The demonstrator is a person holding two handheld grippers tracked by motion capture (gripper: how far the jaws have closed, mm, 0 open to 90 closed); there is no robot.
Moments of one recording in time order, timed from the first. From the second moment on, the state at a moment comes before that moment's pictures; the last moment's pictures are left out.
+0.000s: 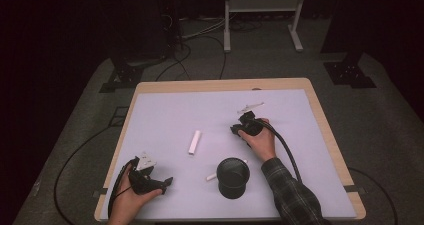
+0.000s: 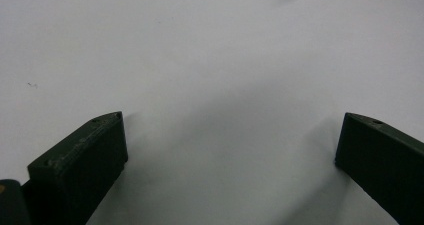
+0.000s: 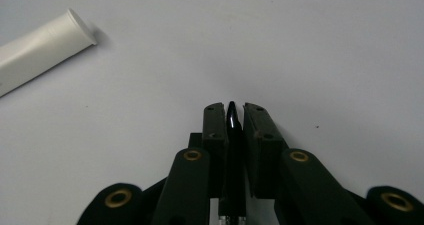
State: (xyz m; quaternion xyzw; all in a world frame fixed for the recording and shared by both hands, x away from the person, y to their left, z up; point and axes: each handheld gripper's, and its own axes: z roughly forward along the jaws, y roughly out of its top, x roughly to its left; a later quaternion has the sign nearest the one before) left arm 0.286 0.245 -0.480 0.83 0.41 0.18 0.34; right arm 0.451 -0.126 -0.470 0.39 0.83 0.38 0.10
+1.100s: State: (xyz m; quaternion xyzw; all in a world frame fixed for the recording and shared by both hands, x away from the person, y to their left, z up) left arm 0.286 0.245 -0.480 0.83 0.41 0.18 0.34; right arm 0.417 -0.150 -0.413 0.37 0.81 0.45 0.10
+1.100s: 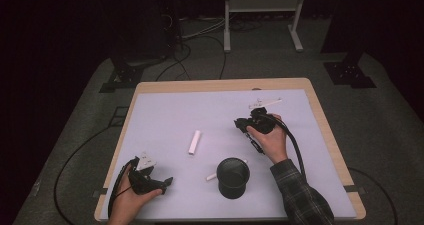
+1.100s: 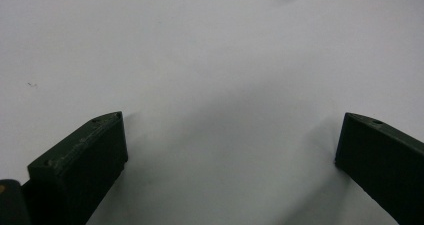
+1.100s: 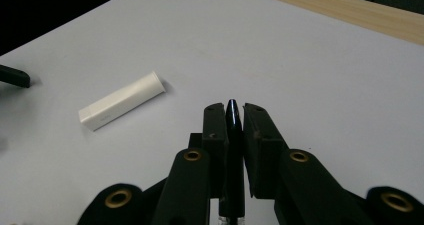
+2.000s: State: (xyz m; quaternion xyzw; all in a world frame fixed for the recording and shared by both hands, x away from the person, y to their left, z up) left arm 0.286 0.245 -0.480 0.83 0.41 0.18 0.34; right arm 0.376 -0.150 -0.361 0.33 0.79 0.50 0.11
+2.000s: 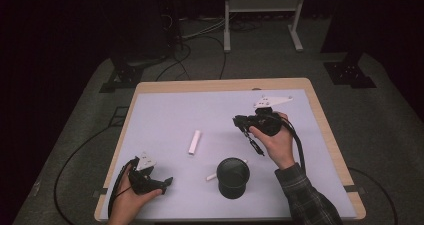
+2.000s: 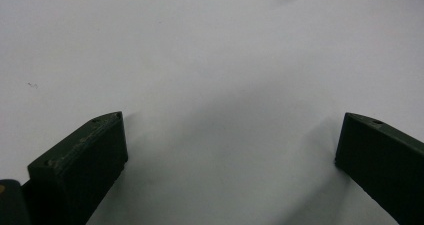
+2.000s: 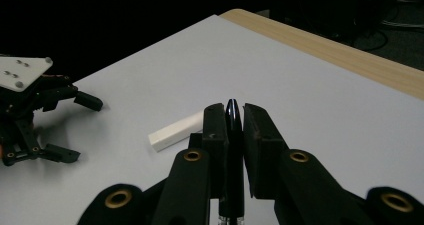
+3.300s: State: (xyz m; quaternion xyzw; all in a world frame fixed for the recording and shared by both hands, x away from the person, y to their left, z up) left arm 0.286 0.245 -0.480 0.83 0.41 0.18 0.34; right arm 0.325 -0.103 -0.329 0.26 0.80 0.53 0.07
